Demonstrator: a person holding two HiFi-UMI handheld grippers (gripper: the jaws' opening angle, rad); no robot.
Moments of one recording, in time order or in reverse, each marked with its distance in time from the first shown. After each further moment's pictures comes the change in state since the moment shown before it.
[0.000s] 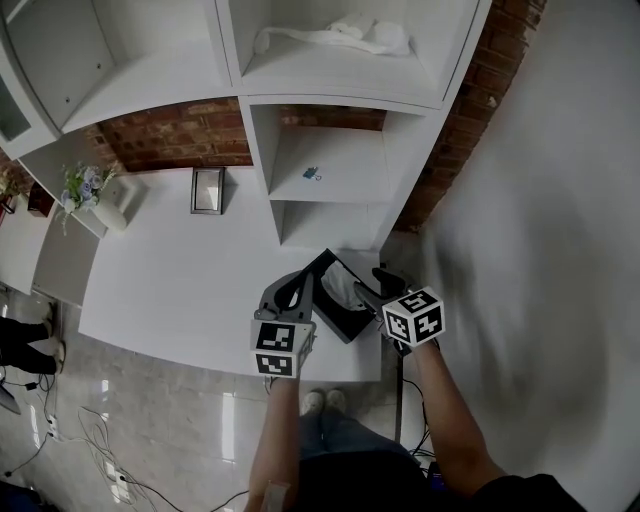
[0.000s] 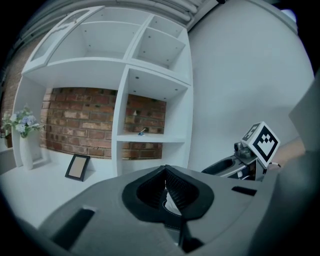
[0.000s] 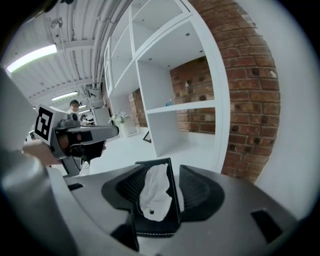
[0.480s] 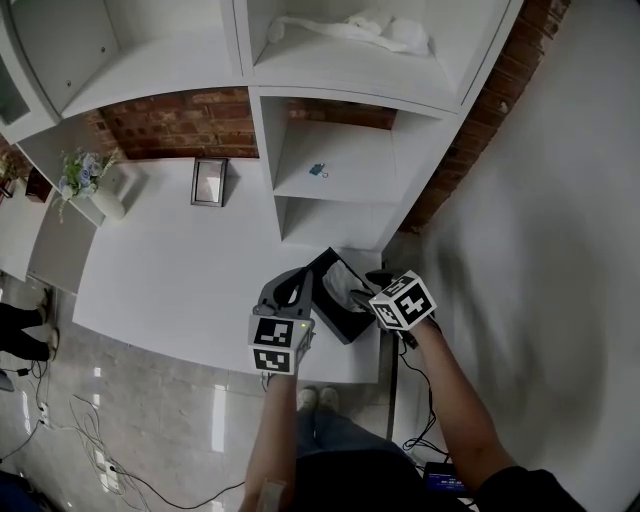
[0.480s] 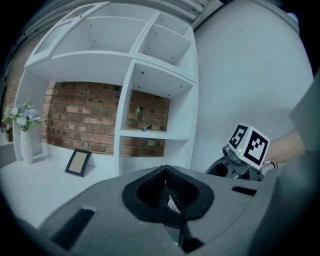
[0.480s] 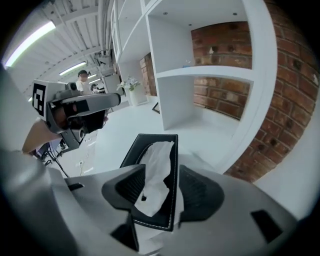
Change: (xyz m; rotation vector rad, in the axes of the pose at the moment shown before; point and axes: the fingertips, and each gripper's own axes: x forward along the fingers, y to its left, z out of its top) left arm 0.007 0.010 -0.008 -0.034 0.018 0.009; right arm 0.031 0.002 -0.038 -0.169 0.374 0.102
